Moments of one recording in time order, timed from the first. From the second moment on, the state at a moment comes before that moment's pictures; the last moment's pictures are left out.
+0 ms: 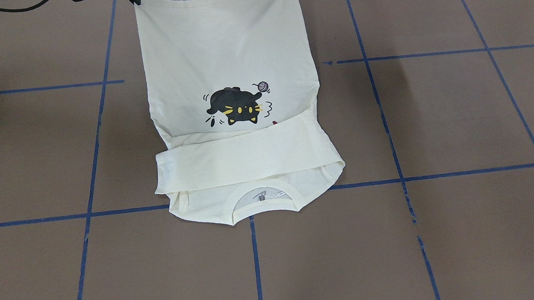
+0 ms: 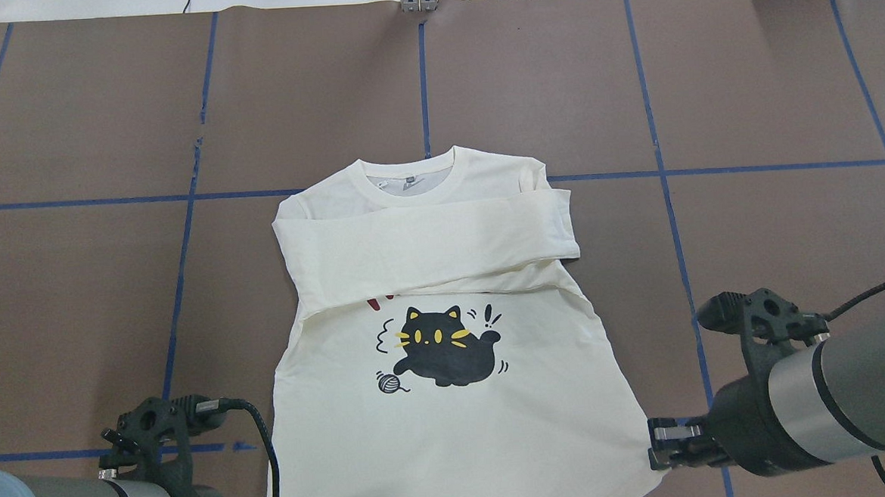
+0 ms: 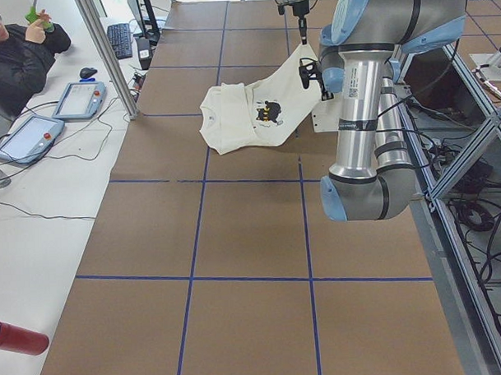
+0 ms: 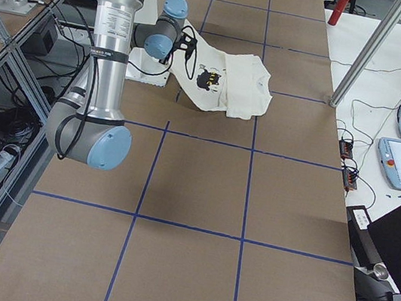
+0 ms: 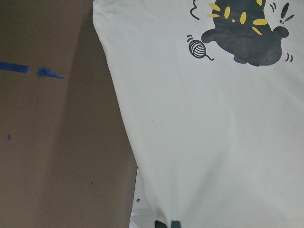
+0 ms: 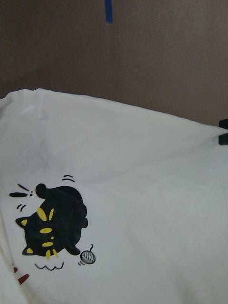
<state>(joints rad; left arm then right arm) -0.09 -1.77 -2.50 -1.51 -1.73 -1.70 0.37 -1.54 2.49 -1.49 2.04 1.52</state>
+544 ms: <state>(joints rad) -0.29 -1.78 -2.43 -1.50 -1.75 -1.64 0.61 -1.35 2.29 -1.49 2.07 1.46</state>
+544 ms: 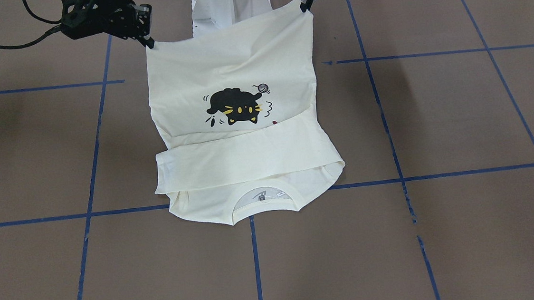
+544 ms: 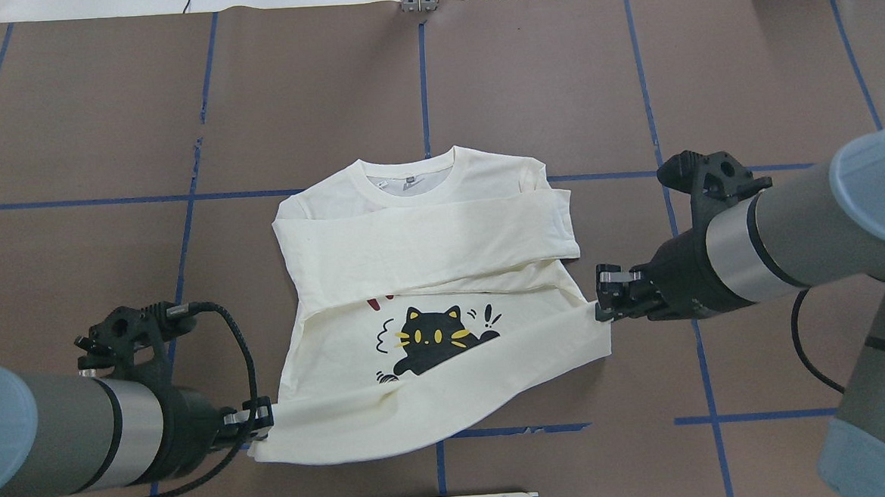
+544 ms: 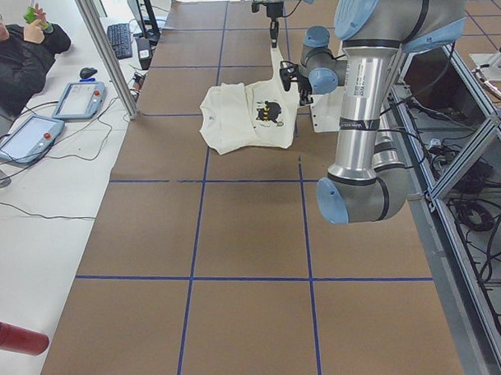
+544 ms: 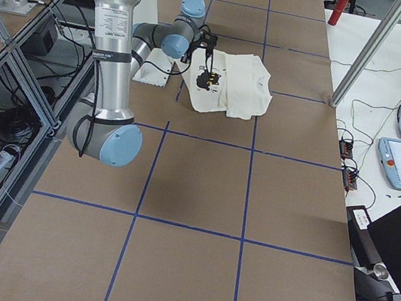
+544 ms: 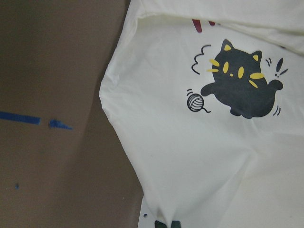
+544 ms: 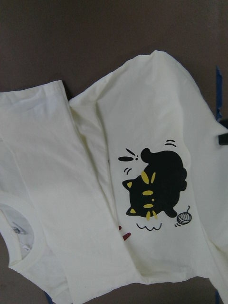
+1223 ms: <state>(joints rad) -0.53 -1.92 -2.19 -1.50 -1.76 -1.57 0.76 -1.19 2.02 -1.48 2.06 1.39</state>
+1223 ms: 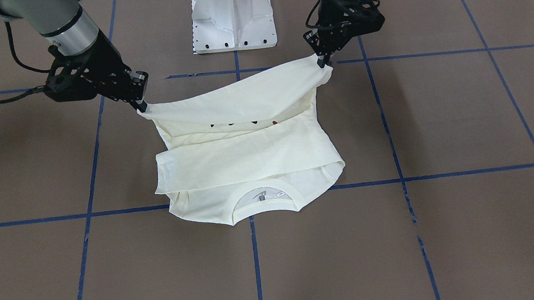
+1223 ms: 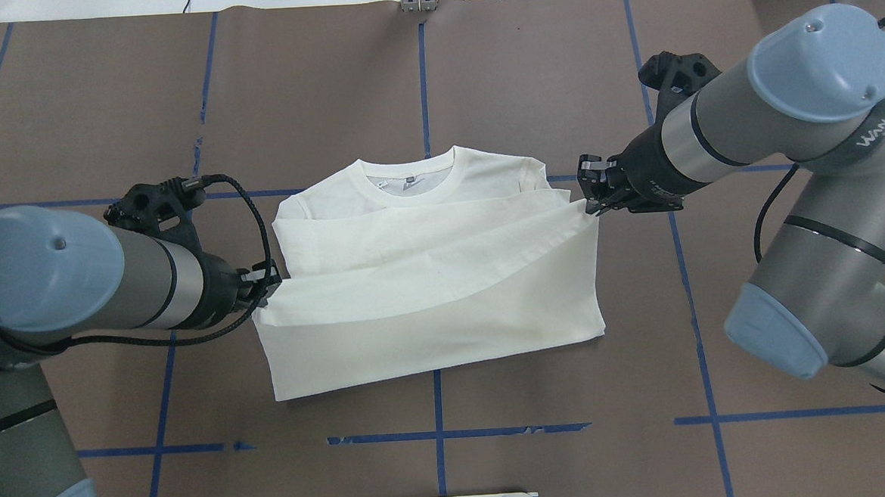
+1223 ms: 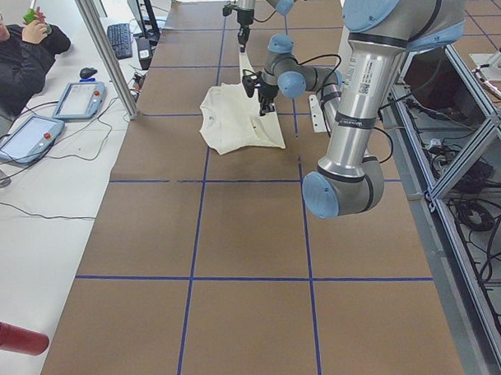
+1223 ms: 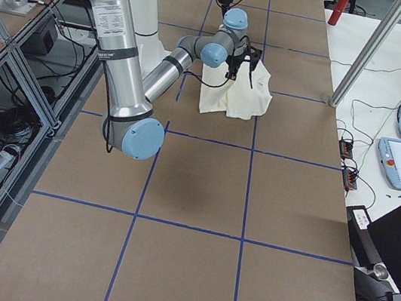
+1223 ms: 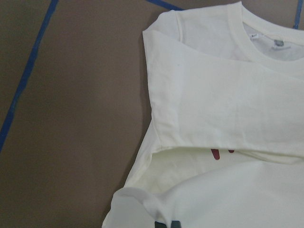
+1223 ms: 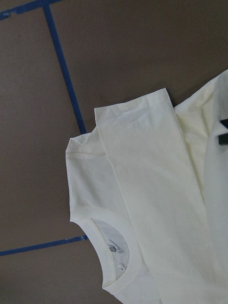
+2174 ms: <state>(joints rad) -0.66 -1.97 -1.90 -1.72 -1.76 -1.51 0.84 -1.03 1.69 -1.41 2.06 1.34</state>
